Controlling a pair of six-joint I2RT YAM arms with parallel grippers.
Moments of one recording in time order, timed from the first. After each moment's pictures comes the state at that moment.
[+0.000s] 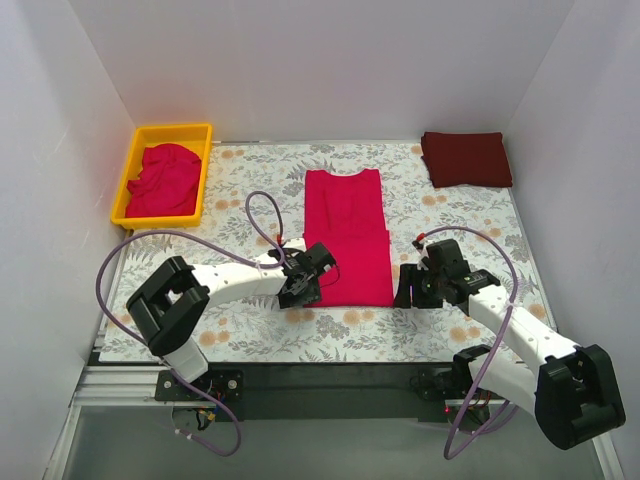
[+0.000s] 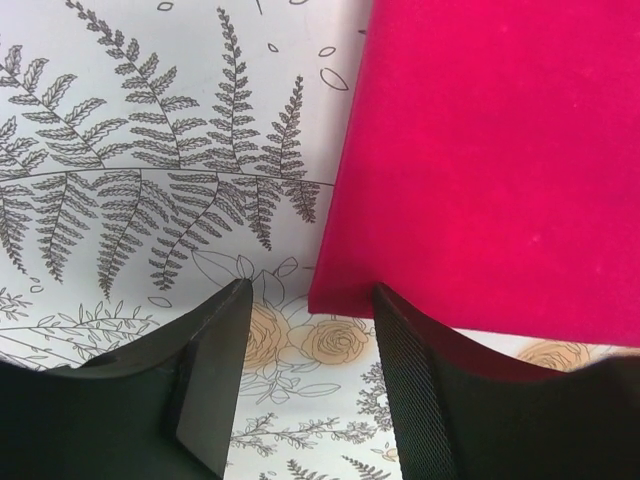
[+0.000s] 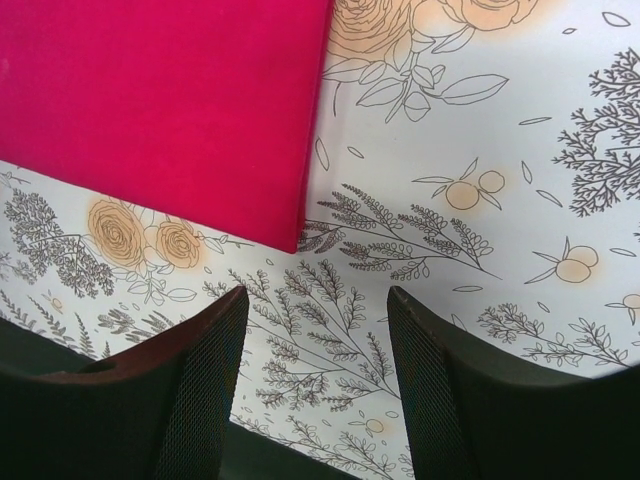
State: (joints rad) left arm -0.93 1.64 0.97 -0.64 -0.31 -1.07; right arm 0.38 1.03 0.51 -0.51 -0.23 0.34
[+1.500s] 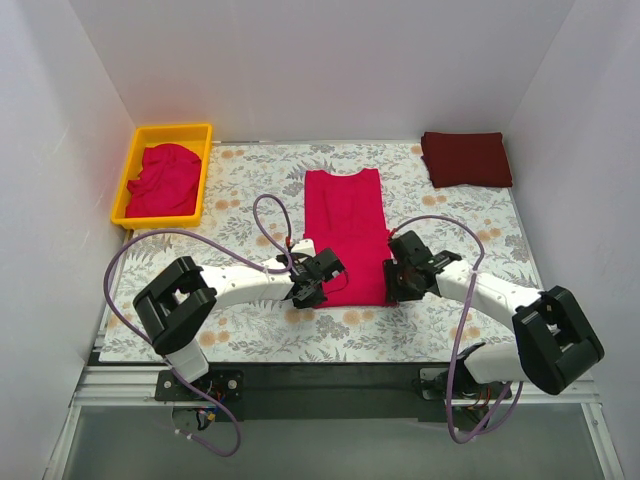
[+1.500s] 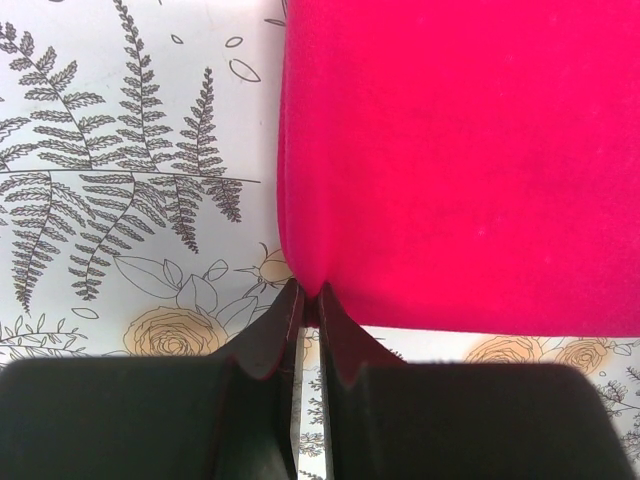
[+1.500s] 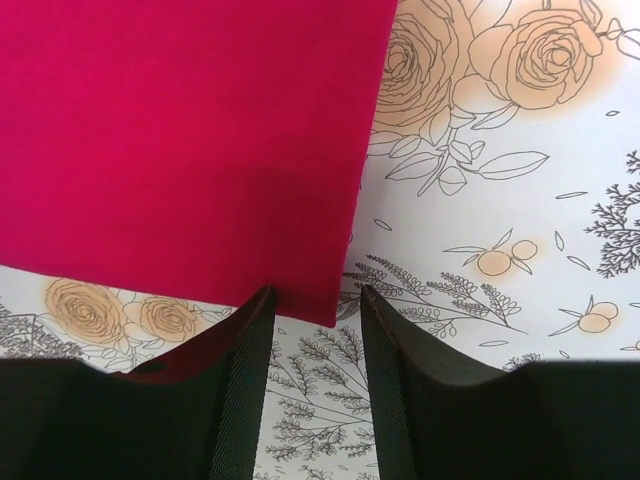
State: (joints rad) left arm -0.99 1.68 0.98 -0.57 -0.32 -1.11; right arm 0.60 1.31 0.67 -0.50 0.02 0.45
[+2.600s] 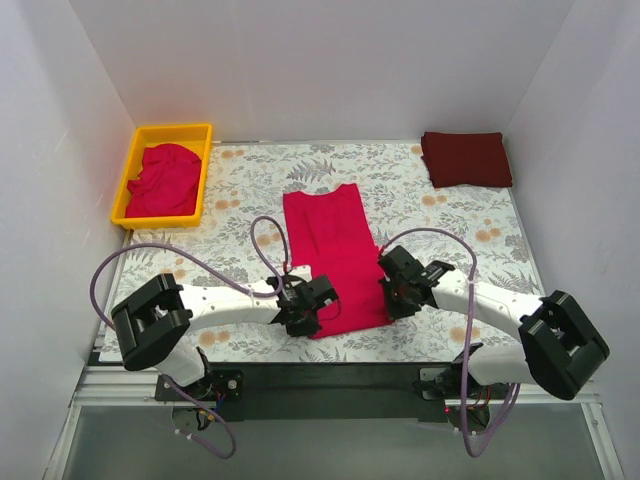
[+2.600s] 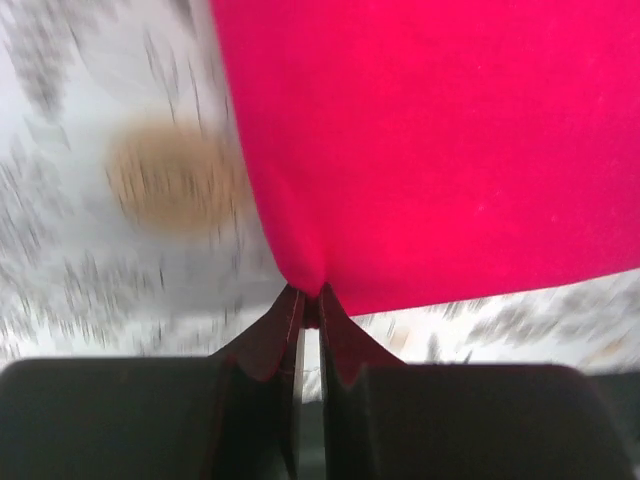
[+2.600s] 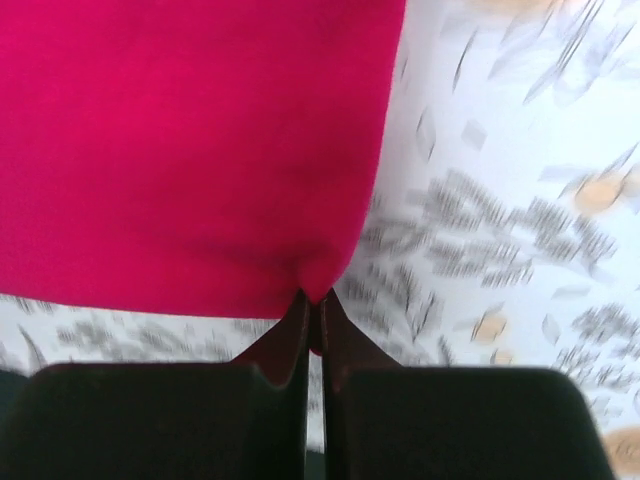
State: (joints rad) left arm -1.07 1.55 0.84 -0.59 -0.21 -1.17; right arm 0.73 1.32 0.66 -0.54 0.04 0.49
